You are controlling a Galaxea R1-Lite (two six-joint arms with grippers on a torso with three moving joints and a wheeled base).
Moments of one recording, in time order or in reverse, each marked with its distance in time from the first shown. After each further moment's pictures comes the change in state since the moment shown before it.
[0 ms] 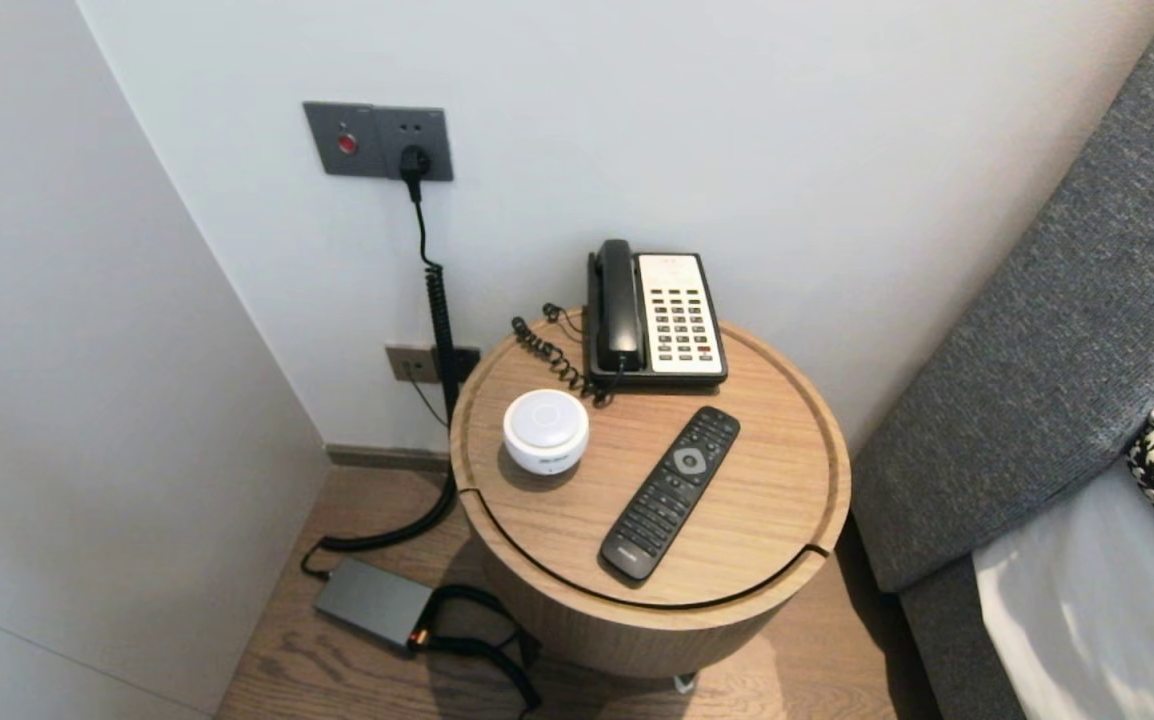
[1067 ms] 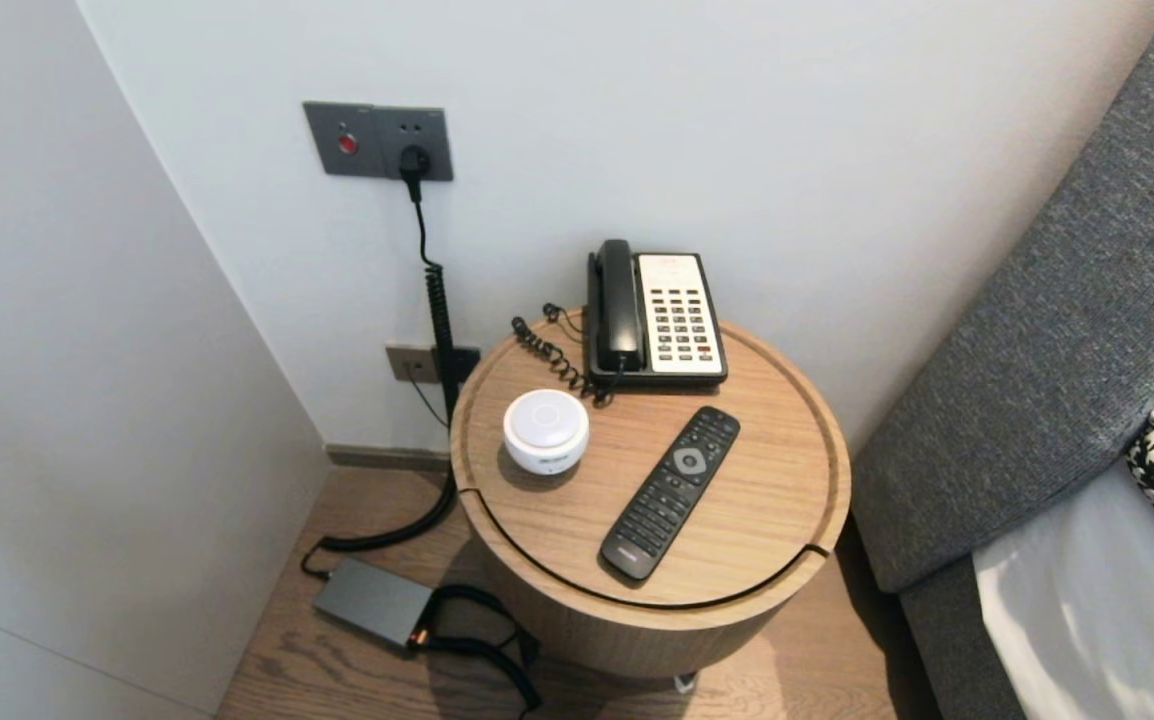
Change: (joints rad) left arm 0.000 0.000 0.000 0.000 0.001 0.000; right arm 0.000 0.000 0.000 -0.005 0.009 -0.012
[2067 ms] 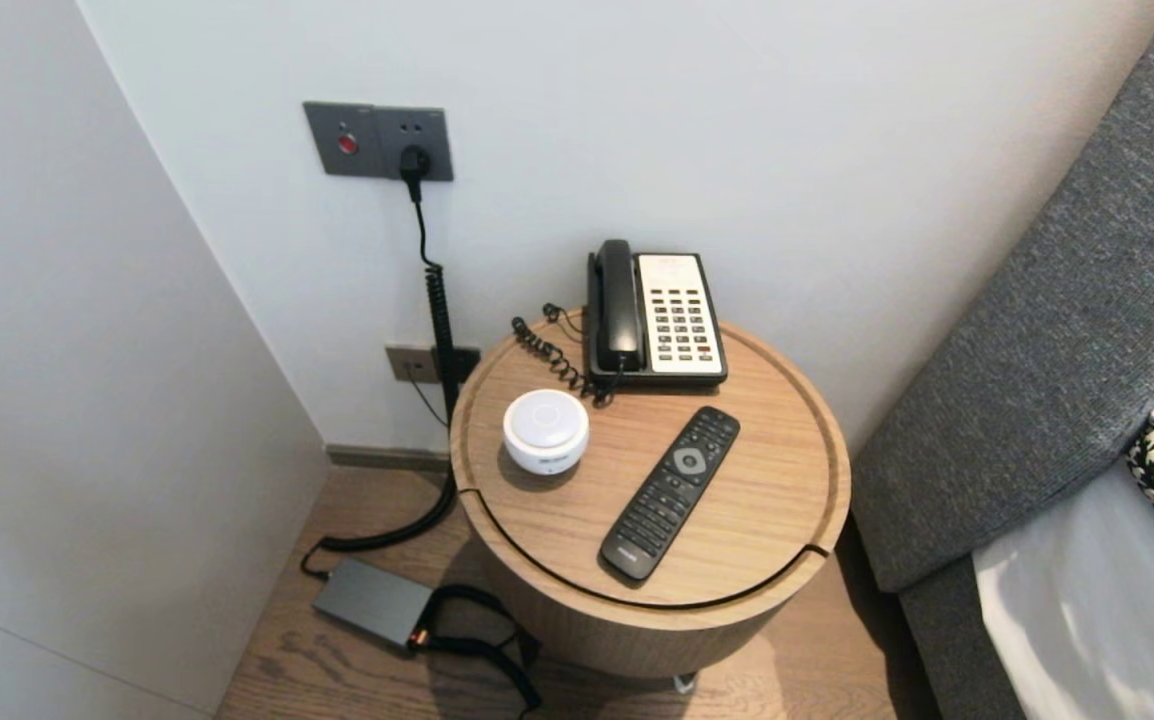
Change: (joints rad) left arm 0.000 0.000 0.000 0.000 0.000 0.000; right arm 0.003 0.056 -0.147 0.075 0.027 -0.082
